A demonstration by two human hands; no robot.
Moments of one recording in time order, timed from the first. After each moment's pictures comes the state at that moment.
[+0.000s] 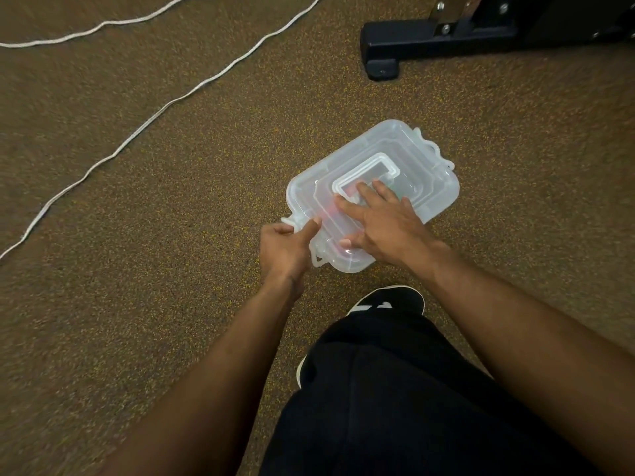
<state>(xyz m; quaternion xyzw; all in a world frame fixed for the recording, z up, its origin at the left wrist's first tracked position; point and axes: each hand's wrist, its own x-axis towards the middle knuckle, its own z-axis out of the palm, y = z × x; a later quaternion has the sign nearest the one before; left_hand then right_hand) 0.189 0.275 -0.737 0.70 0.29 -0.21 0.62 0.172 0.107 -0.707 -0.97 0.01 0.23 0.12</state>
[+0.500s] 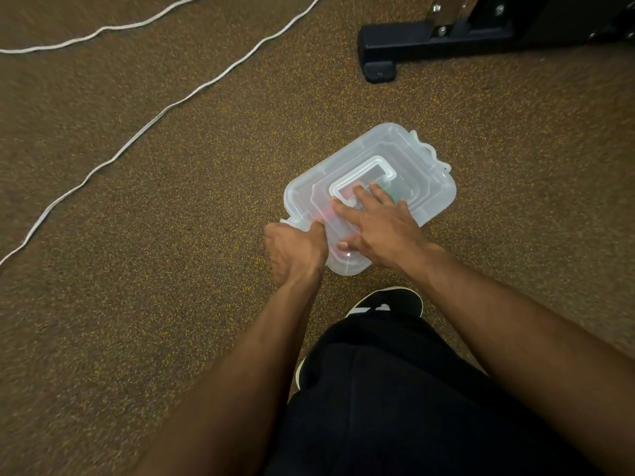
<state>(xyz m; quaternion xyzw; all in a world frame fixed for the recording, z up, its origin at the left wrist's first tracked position) 0.195 0.247 -0.740 0.85 0.30 -0.13 0.42 0.174 0.108 -0.712 -0.97 0.01 0.23 0.11</state>
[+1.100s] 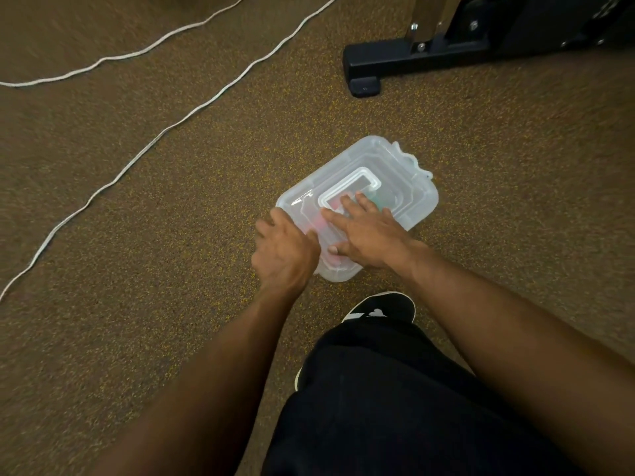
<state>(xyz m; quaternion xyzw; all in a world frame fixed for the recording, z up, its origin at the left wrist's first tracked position) 0.196 0.250 -0.704 0.97 0.05 -0.15 0.17 0.178 0.105 -0.700 -0.96 0.00 0.26 0.13</state>
